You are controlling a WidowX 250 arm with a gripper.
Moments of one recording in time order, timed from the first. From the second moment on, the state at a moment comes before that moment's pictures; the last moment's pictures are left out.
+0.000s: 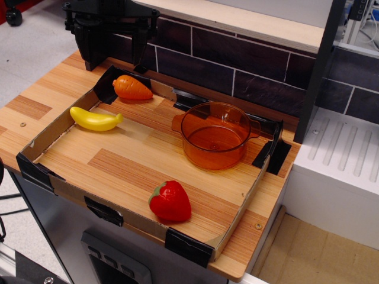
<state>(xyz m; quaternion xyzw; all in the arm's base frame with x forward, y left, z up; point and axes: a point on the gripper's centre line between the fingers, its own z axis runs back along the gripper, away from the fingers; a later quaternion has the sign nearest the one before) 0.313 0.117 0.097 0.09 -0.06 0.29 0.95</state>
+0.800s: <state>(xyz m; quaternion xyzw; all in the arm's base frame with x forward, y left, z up) 0.295 0.135 0.082 0.04 -0.07 0.49 0.87</state>
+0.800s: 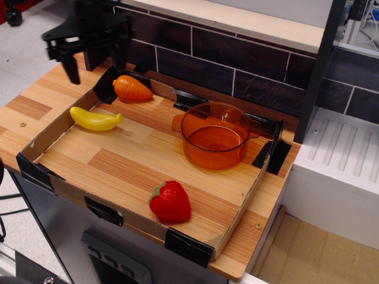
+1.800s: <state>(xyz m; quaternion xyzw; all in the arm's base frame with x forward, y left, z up) 0.279 0.151 0.025 0.03 -0.04 0.67 0.74</state>
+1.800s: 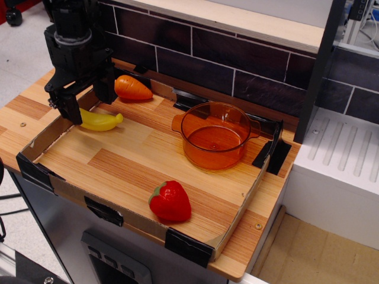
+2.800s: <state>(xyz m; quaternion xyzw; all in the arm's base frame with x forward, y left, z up) 0.269 0.146 0.003 0.03 -0.02 0.66 0.75</state>
